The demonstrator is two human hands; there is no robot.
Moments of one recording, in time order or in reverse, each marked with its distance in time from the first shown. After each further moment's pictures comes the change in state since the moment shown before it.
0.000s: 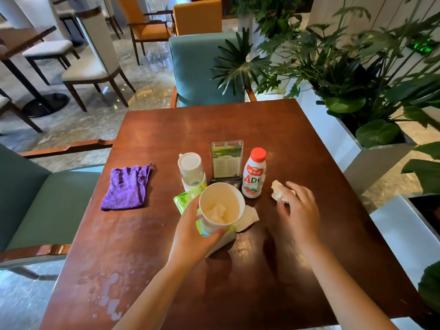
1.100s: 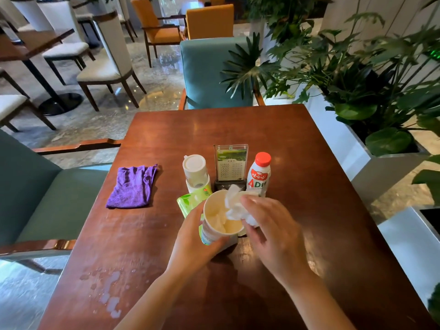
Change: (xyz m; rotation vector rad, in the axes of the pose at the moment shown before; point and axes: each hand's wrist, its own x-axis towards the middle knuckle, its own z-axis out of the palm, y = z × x) left_hand -0.008 0.017 0.001 0.006 0.012 0.051; right_hand -0.023 -0.095 -0.047 0.279 0.208 -0.507
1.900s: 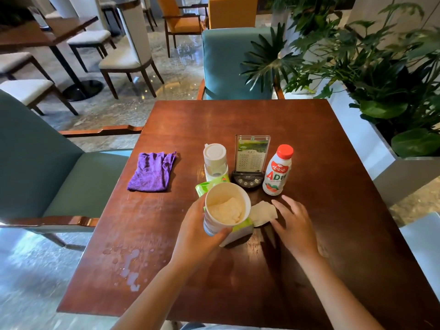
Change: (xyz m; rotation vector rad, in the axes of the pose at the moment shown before) left_hand -0.021 -0.024 -0.024 0.047 0.101 -0.074; right_hand -0.062 0.073 0.054 -0.165 -0.445 0.506
